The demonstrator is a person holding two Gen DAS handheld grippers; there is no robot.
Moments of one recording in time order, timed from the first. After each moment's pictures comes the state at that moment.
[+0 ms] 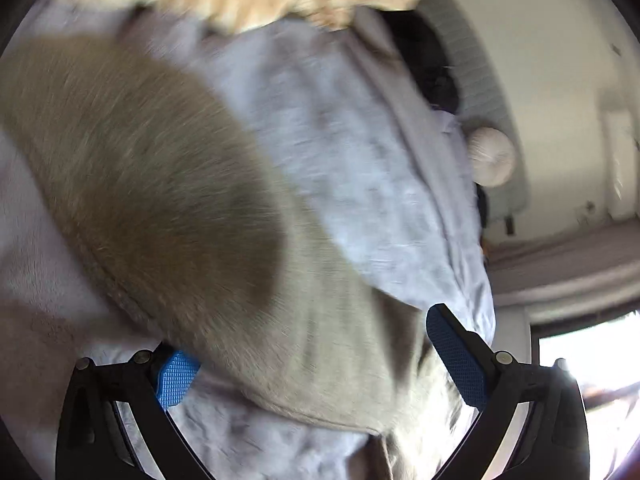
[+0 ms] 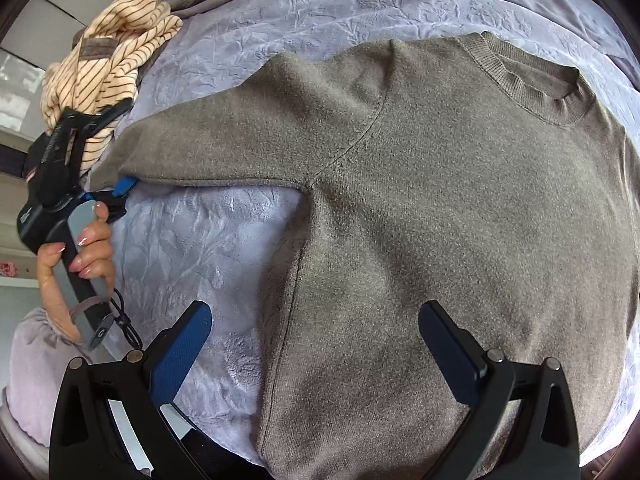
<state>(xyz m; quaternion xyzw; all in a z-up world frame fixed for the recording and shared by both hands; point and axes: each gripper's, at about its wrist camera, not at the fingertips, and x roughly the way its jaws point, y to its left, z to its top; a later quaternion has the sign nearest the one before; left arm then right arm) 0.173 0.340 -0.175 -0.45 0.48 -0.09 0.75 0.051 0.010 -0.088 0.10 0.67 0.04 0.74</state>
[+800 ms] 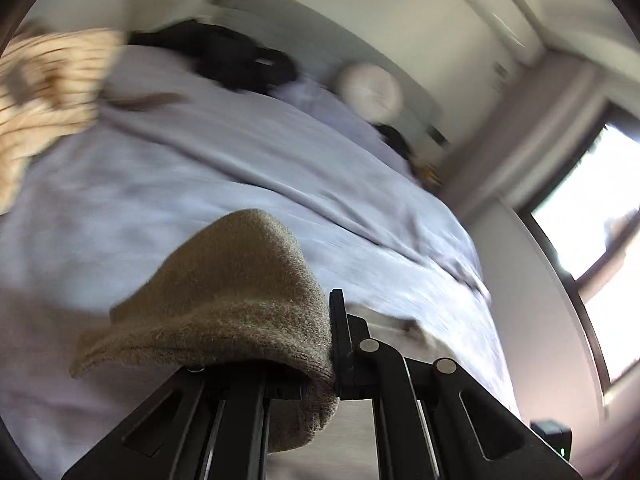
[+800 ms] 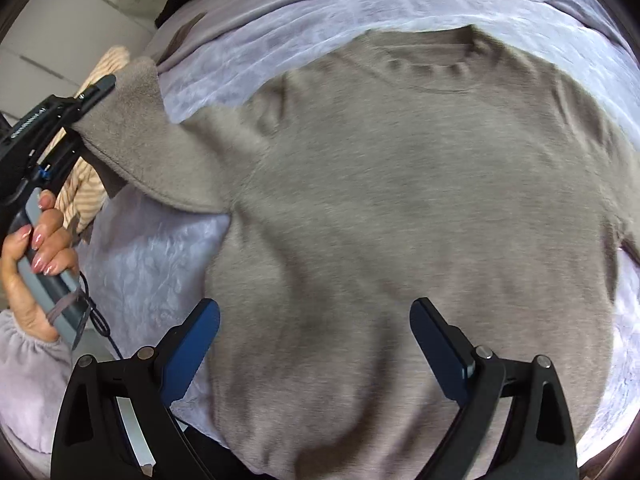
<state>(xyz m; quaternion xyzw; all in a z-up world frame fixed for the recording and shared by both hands) 0.165 0.112 -0.013 -0.20 0.39 -0.28 0.85 0.013 -0.110 -0.061 0.18 0.63 0.00 0.76</state>
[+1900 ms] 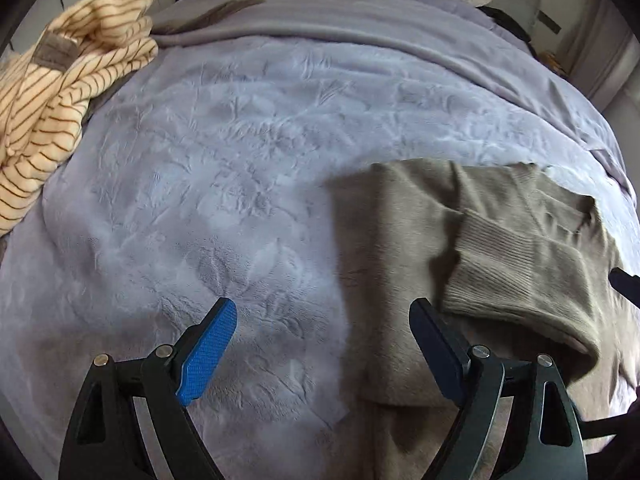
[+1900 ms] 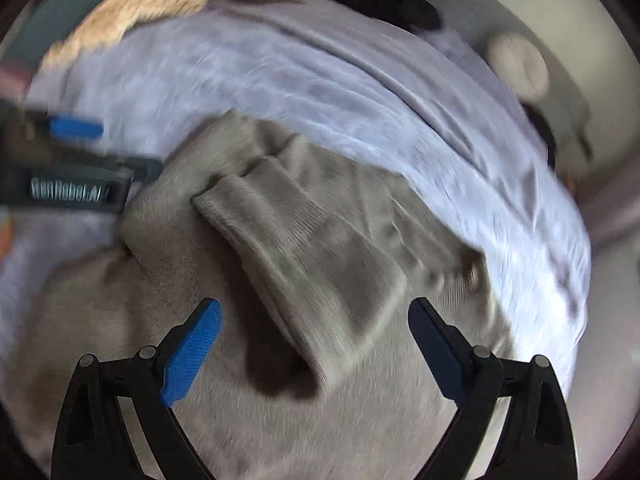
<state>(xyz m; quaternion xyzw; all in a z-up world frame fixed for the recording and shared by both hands) 0.148 0.122 -0.118 -0.01 0.56 -0.07 0.83 0.095 -0.046 -0.094 -0.29 0.53 0.04 0.79</state>
